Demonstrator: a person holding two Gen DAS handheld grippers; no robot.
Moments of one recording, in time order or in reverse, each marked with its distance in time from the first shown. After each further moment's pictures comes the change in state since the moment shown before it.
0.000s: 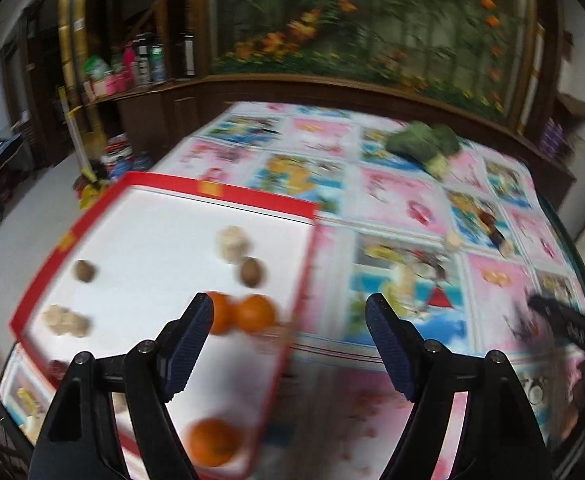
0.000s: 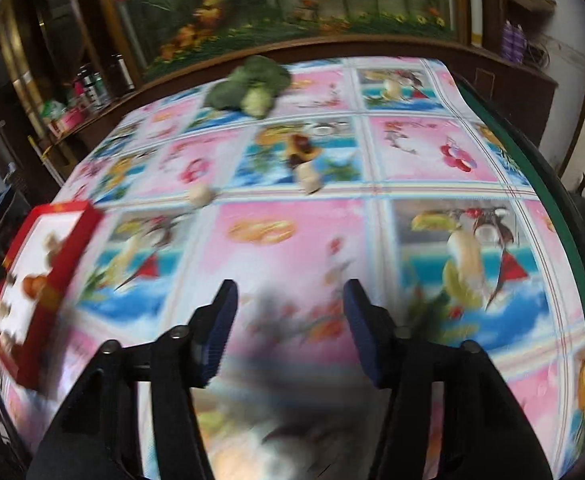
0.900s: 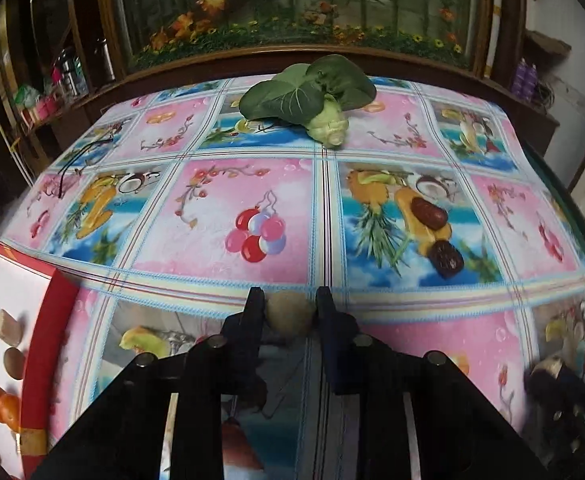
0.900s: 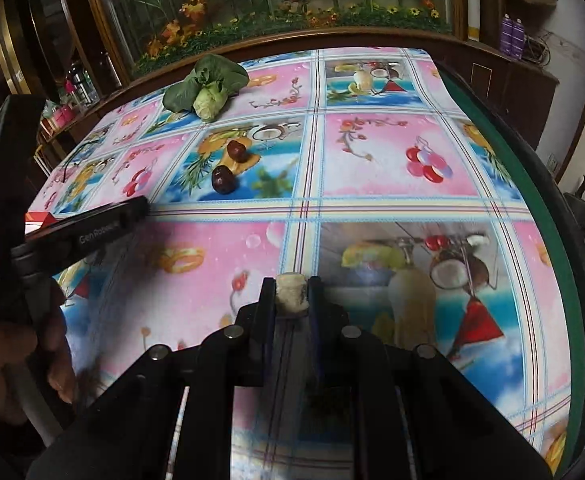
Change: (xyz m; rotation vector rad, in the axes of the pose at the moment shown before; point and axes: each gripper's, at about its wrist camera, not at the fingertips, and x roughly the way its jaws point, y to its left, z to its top) left arm 0.108 -0.158 0.033 0.144 0.082 -0.061; right arm 0.020 -0.049 0.014 -0.015 0.013 -0.004
